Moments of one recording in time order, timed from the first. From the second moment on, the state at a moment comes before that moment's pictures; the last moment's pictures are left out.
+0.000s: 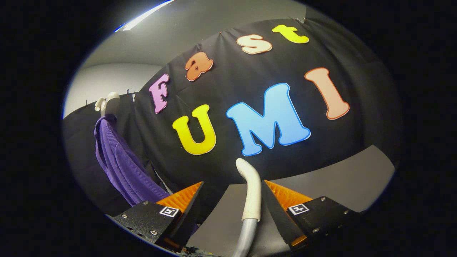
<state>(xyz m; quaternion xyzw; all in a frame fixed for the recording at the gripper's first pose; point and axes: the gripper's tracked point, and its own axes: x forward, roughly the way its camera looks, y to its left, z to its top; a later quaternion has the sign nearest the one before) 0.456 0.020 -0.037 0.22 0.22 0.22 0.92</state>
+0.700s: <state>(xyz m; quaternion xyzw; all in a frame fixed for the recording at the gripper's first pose) 0.498 0.040 -0.129 0.28 0.38 0.25 0.85</state>
